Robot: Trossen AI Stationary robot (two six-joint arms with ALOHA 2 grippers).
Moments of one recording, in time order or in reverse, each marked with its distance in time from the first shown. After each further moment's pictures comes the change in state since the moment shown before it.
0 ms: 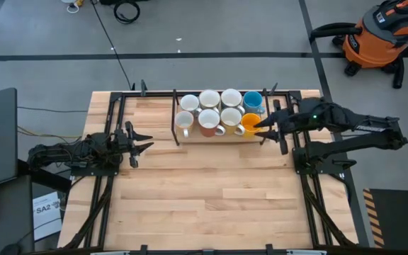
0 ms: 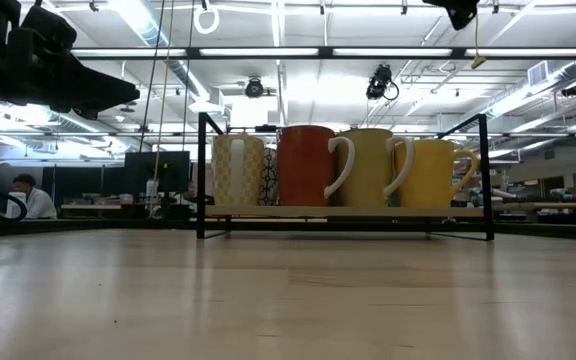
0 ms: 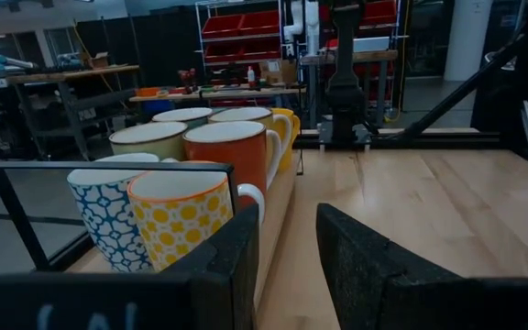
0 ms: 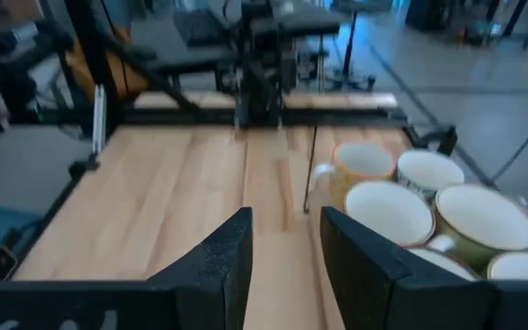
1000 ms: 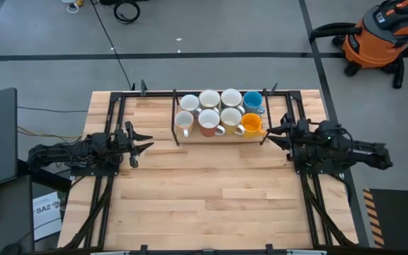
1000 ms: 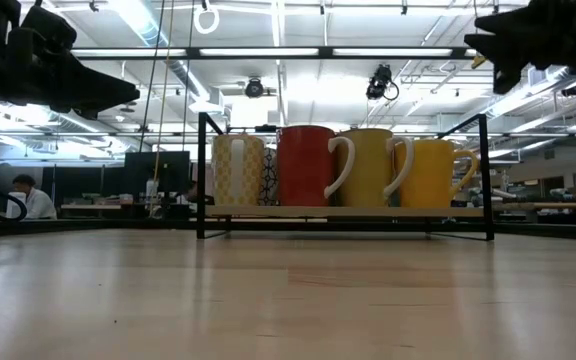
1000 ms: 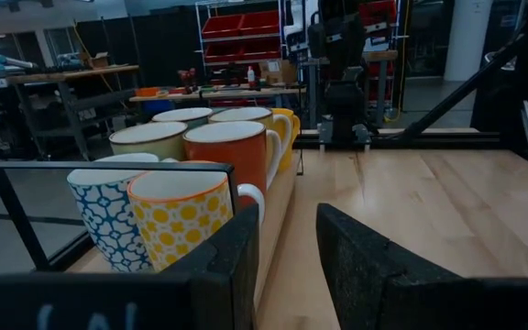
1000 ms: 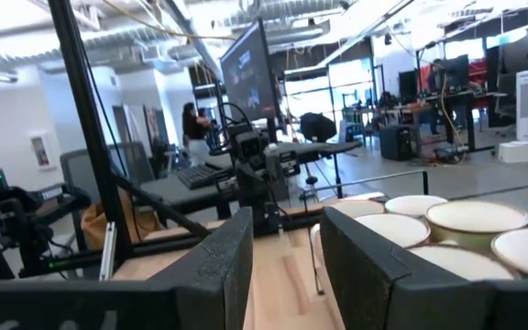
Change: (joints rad) left arm 0.000 0.000 0.000 0.000 0.000 0.000; right arm -0.076 -0.684 -0.732 0.558 0.001 0.212
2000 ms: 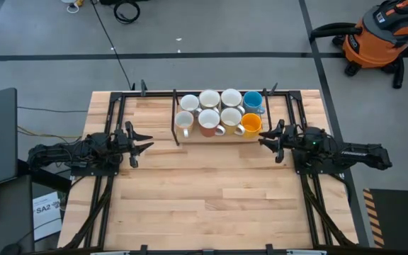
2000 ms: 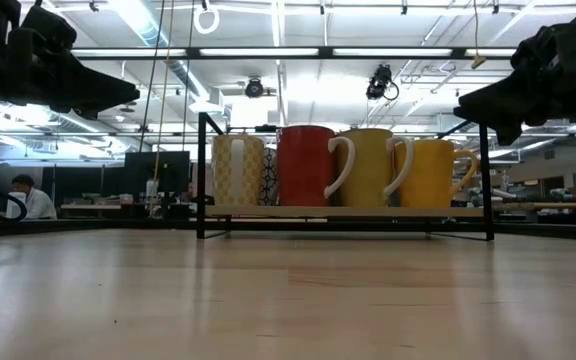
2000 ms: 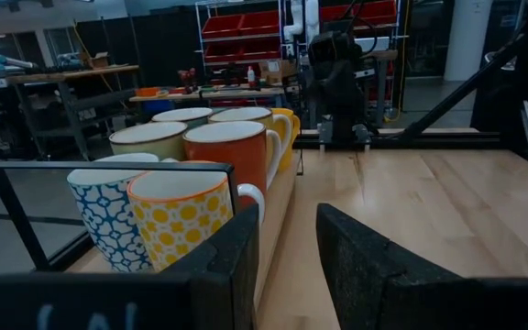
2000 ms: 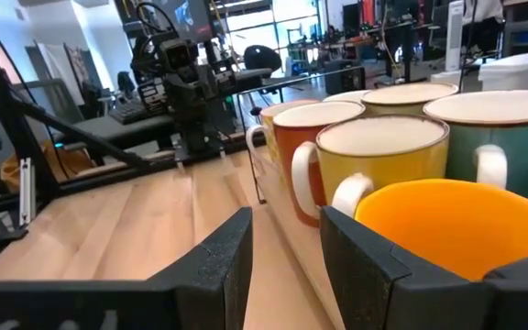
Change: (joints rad) left arm 0.000 0.000 0.000 0.000 0.000 0.000; right arm 0.000 -0.016 -0.164 -0.064 0.155 0.007
